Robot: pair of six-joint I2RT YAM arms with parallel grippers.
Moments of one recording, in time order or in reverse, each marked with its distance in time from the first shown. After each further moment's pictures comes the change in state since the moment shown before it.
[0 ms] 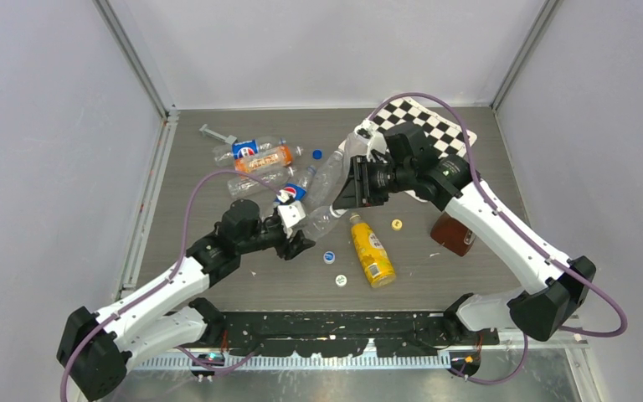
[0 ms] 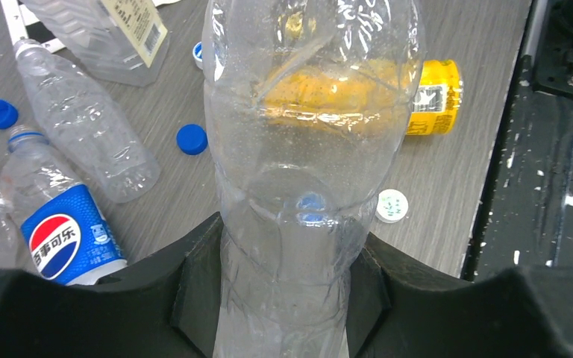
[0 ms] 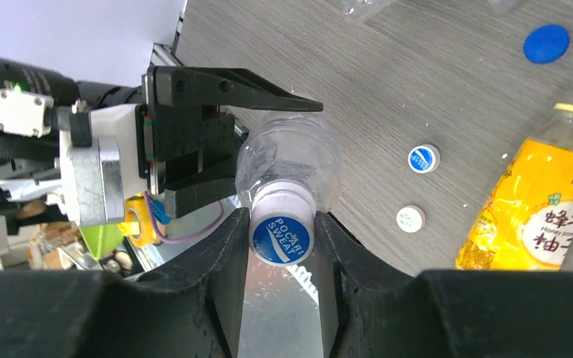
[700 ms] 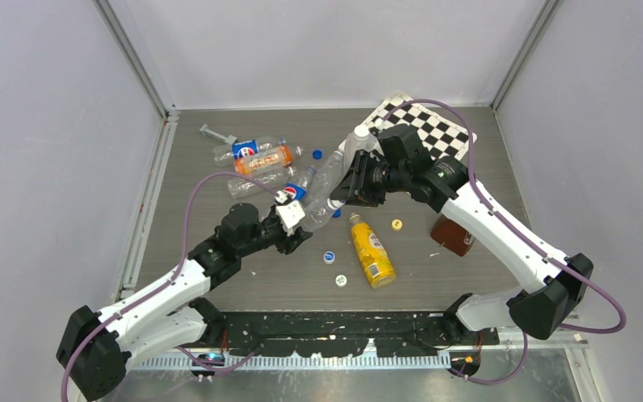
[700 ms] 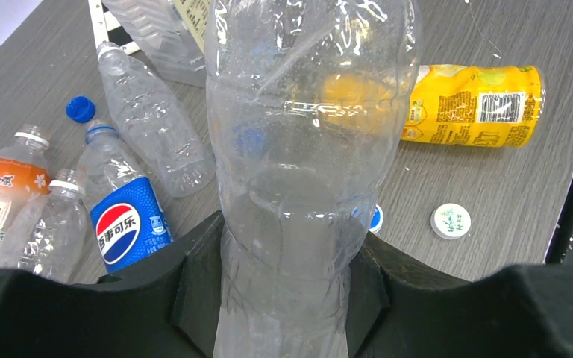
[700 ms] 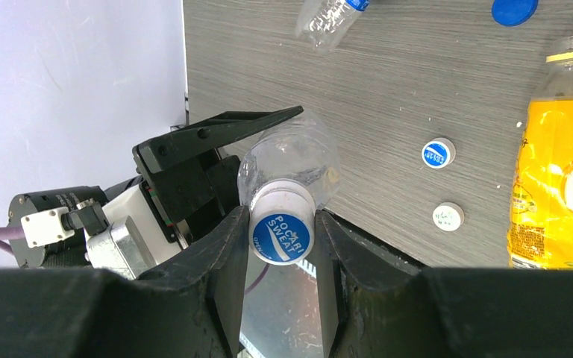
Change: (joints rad) left arm -0.009 -0.008 -0.051 0.102 -0.151 0.052; right arm 0.030 0.017 -0.001 0.013 0.206 0.350
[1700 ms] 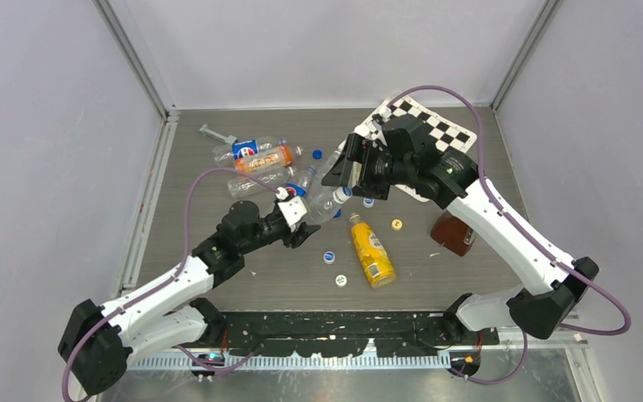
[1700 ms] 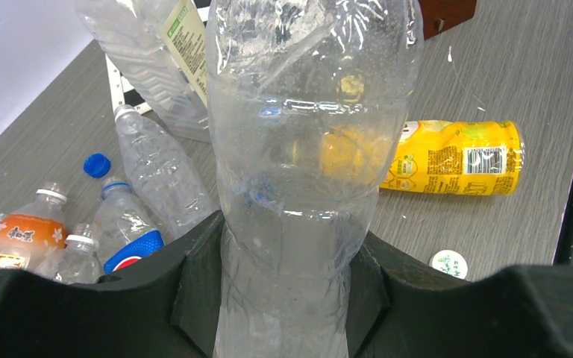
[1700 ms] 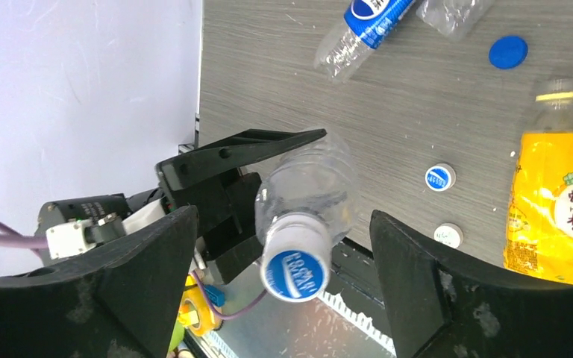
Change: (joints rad) left arm -0.019 0.031 0.013 0.134 0.011 -0.006; right arm 0.014 0.000 0.099 -0.029 0.069 -0.005
